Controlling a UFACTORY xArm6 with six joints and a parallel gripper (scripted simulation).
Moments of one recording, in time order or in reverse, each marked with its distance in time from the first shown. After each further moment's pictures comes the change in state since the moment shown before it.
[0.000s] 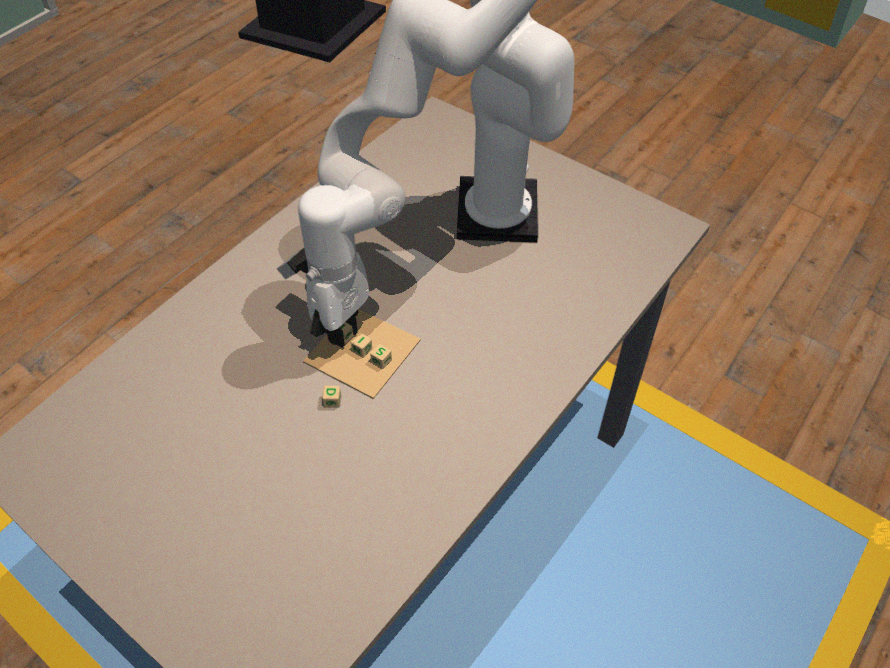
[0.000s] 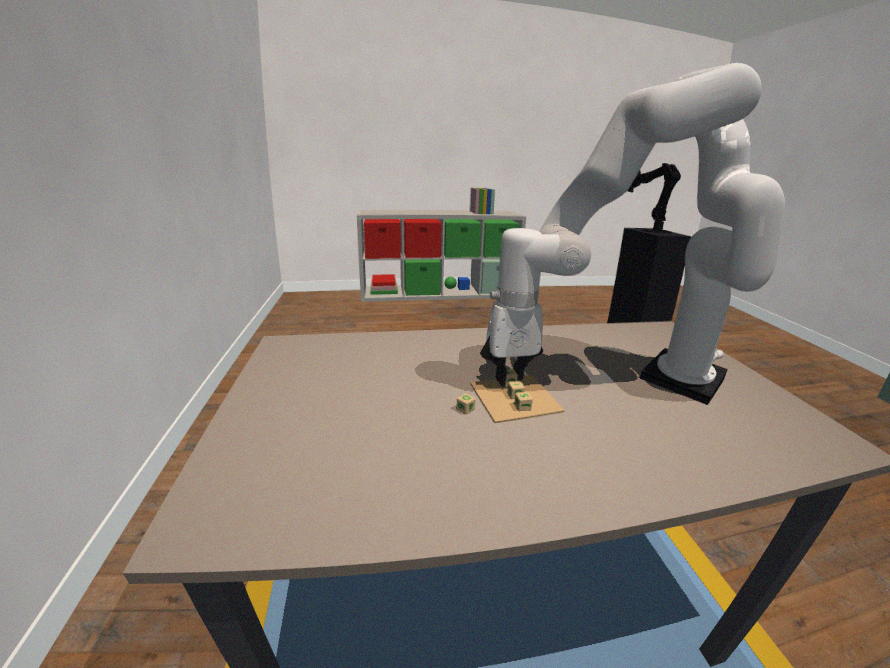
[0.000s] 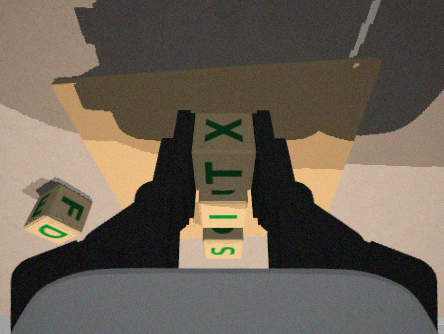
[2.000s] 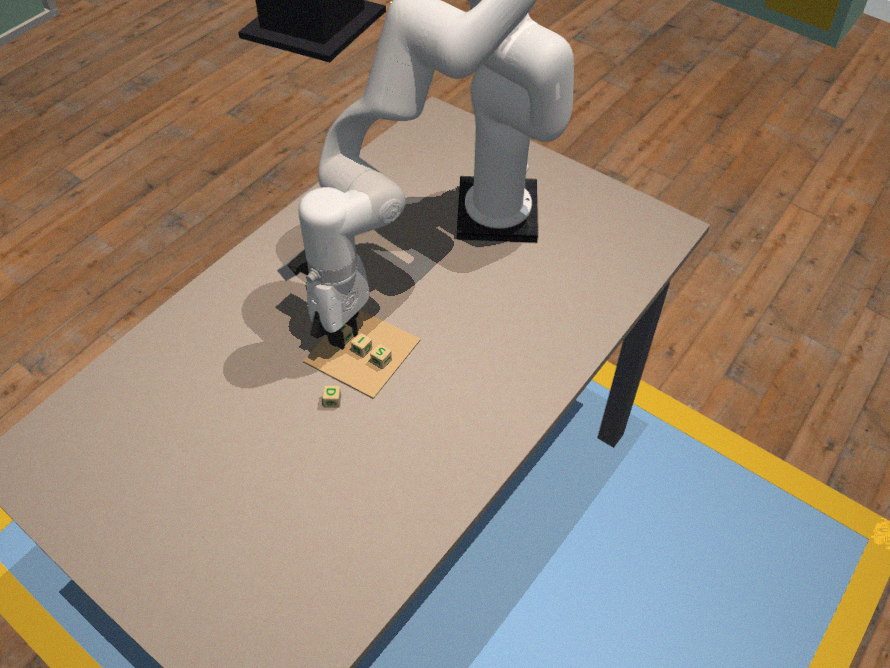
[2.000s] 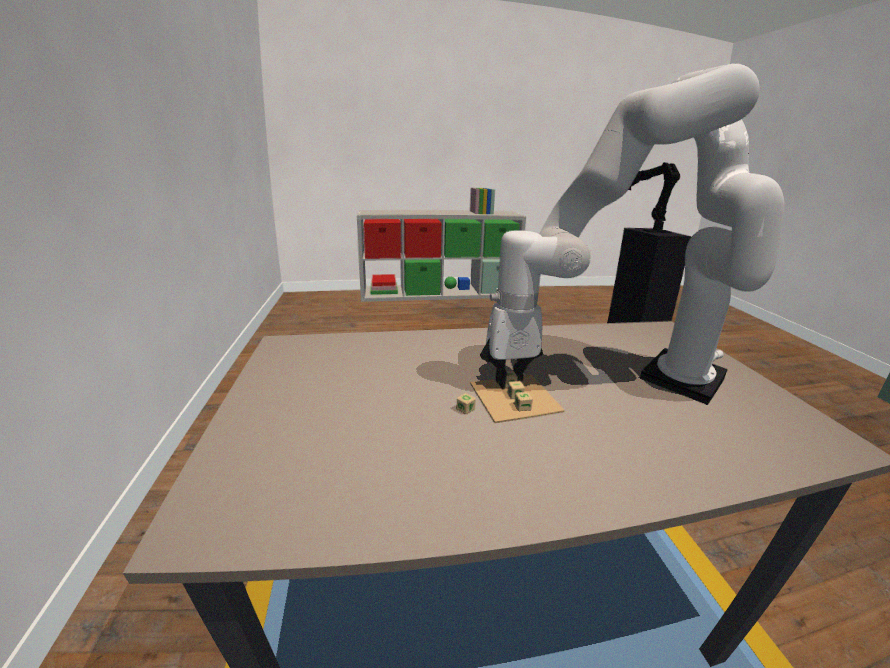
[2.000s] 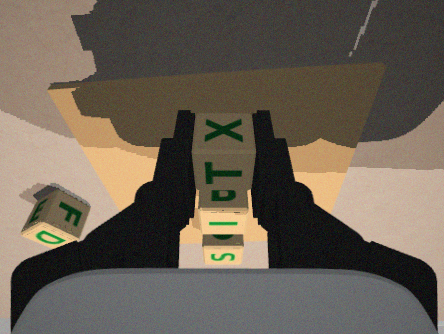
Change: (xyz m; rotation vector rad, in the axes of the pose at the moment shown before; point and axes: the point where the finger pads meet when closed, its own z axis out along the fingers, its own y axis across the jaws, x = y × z) arm 0.000 0.000 0.004 0.000 0.000 0.000
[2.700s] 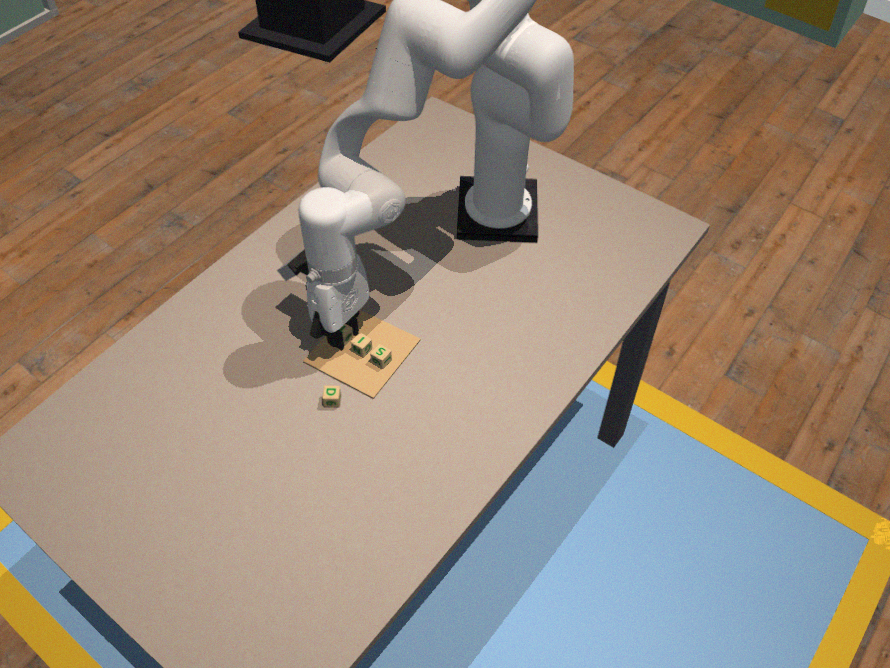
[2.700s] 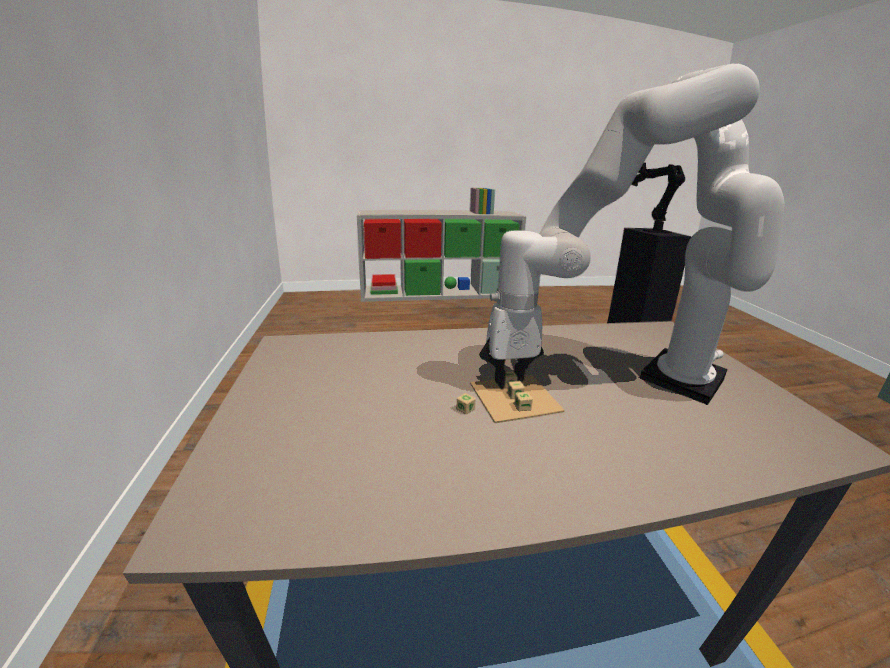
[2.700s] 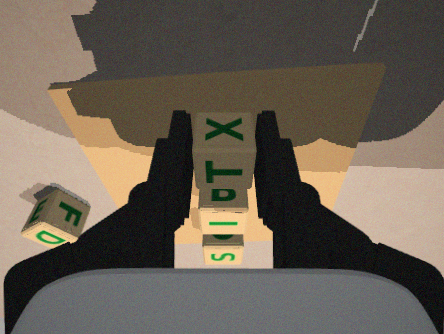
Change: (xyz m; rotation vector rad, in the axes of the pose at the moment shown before) arm 0.000 0.000 0.000 0.000 0.000 0.000
